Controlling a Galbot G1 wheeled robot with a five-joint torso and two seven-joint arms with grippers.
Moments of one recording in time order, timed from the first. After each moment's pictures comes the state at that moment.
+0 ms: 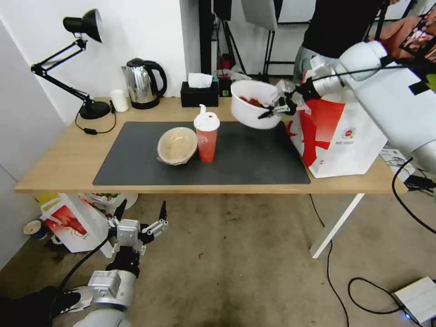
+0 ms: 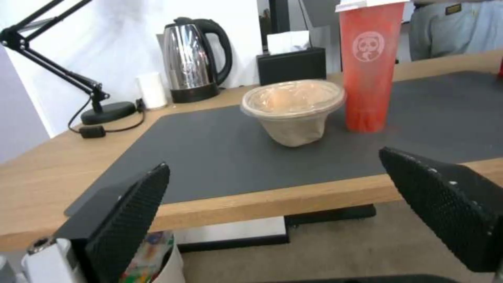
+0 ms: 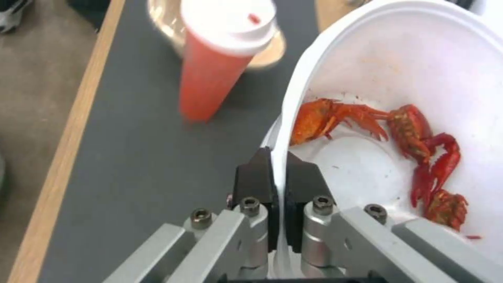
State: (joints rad) left arm 1.80 -1.50 -0.55 -2.30 0.00 0.00 0.00; right arm 0.27 0.96 -0.40 0.95 0.24 -0.05 -1.39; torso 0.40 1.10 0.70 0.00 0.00
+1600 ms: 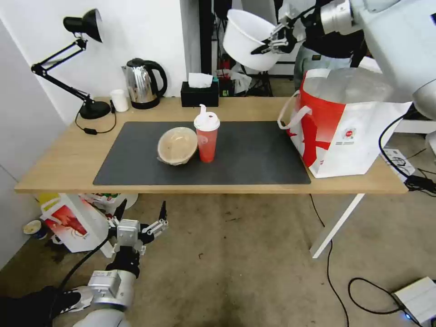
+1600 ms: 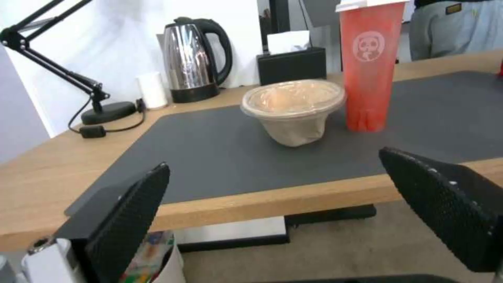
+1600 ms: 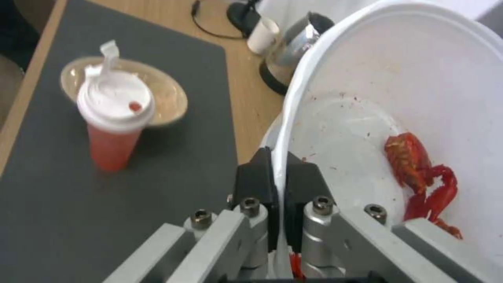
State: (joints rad) left arm 1.80 -1.50 -0.55 -2.30 0.00 0.00 0.00; right arm 0.57 1.08 -0.44 0.63 0.36 0.00 -1.36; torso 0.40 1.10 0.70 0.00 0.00
